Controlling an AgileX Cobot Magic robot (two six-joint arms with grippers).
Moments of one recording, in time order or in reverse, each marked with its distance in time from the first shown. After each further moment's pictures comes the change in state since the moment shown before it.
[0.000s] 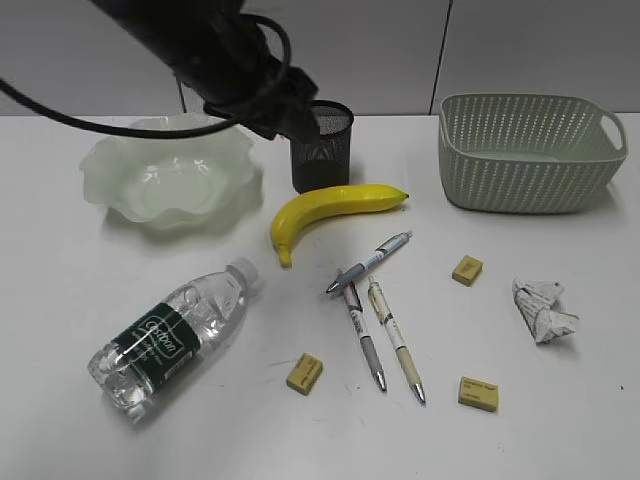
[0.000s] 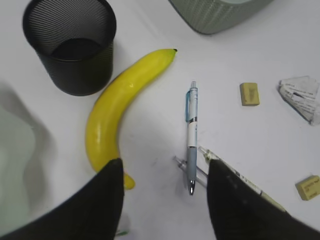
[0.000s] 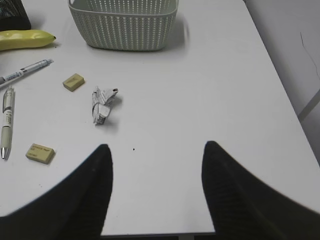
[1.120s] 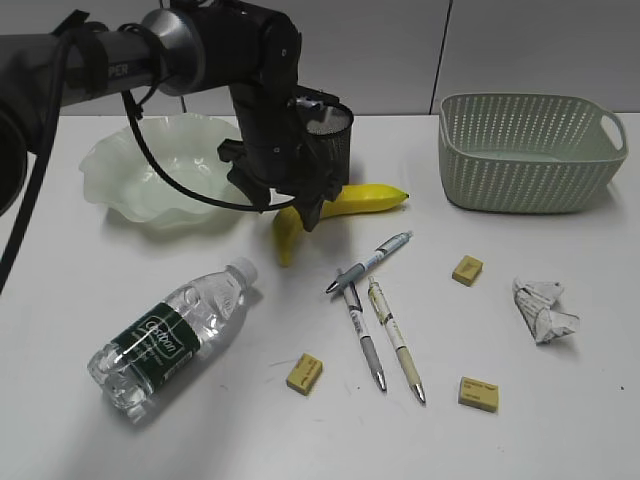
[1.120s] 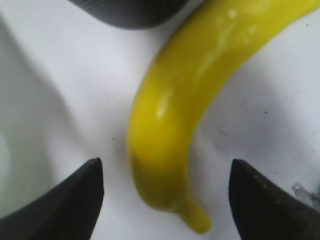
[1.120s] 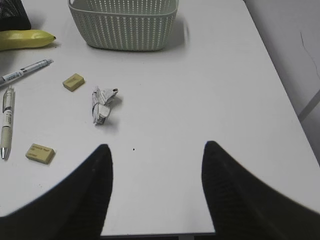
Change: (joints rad) left arm -0.066 0.556 -0.532 0.407 0.351 -0.397; right arm 0.000 0.000 0.000 0.000 0.000 0.000
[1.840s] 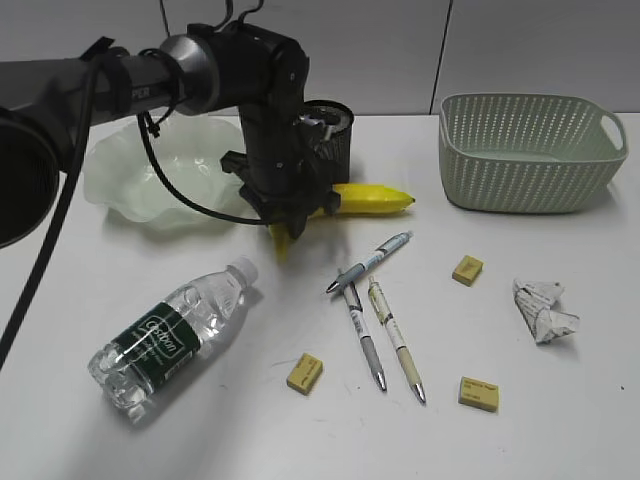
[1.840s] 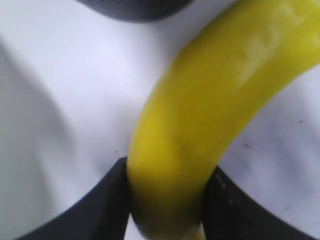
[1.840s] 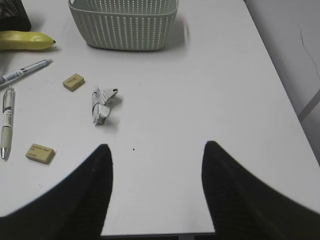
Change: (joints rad) left arm -0.002 0.065 -0.034 0.035 0.005 -0.001; right arm 0.000 0.000 0.000 0.000 0.000 0.000
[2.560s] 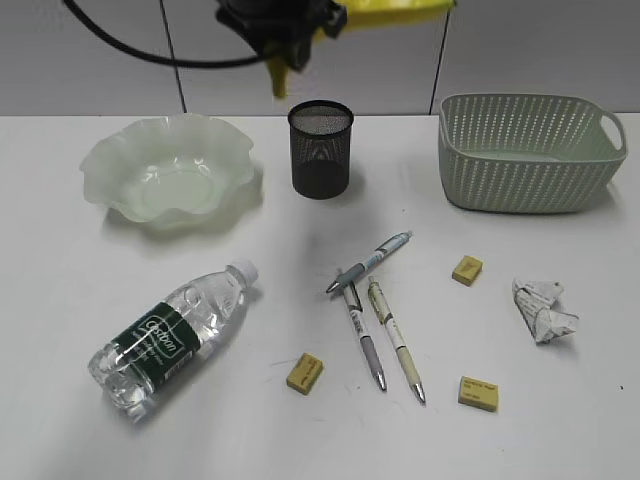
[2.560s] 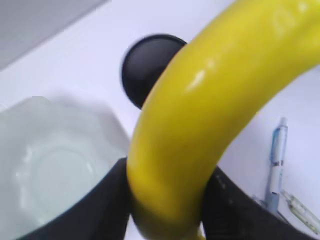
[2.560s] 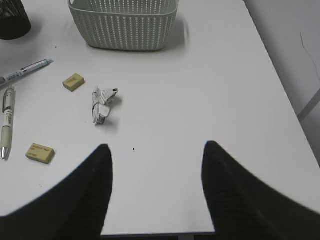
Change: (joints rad) left arm -0.034 -0.306 -0.143 0.092 0.081 0.000; right arm 0.000 0.000 0.000 0.000 0.000 0.000
